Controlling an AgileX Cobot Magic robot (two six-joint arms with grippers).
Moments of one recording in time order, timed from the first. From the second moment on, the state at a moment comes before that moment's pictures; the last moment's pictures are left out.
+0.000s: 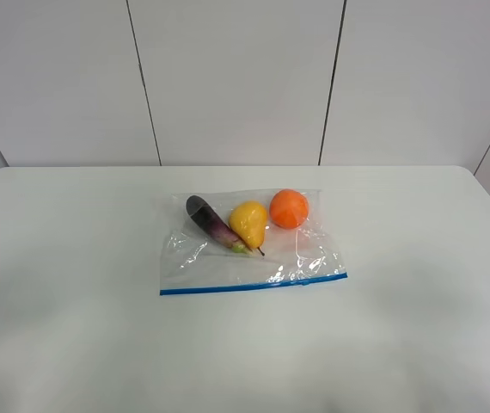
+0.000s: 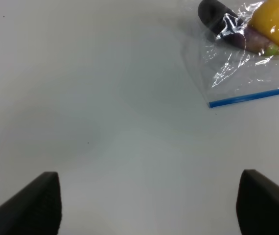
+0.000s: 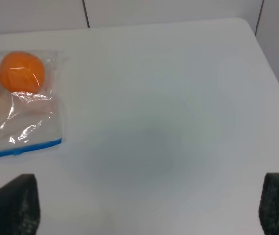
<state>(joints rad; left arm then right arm) -0.02 0.00 -0.50 -0.10 1.07 0.14 -0.06 -0.01 -0.50 -0.01 1.02 0.06</state>
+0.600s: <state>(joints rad) -0.02 0.00 -0.50 -0.10 1.07 0.14 -0.06 0.23 -0.59 0.01 0.96 0.04</state>
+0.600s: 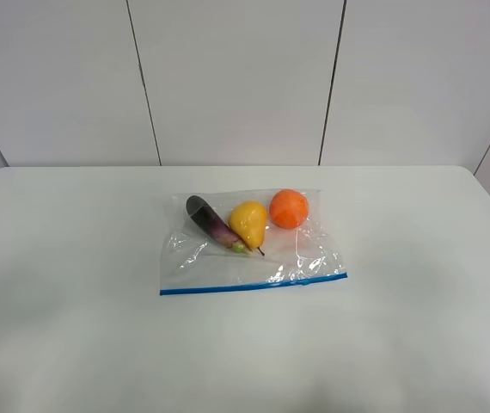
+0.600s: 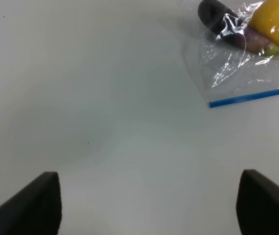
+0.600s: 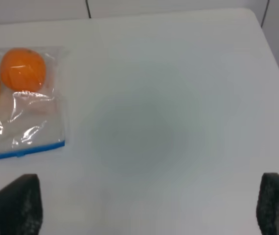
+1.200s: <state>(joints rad) -0.02 0.00 -0.50 -0.10 1.07 0.14 -0.06 0.64 -0.60 0.18 0.73 -0.06</state>
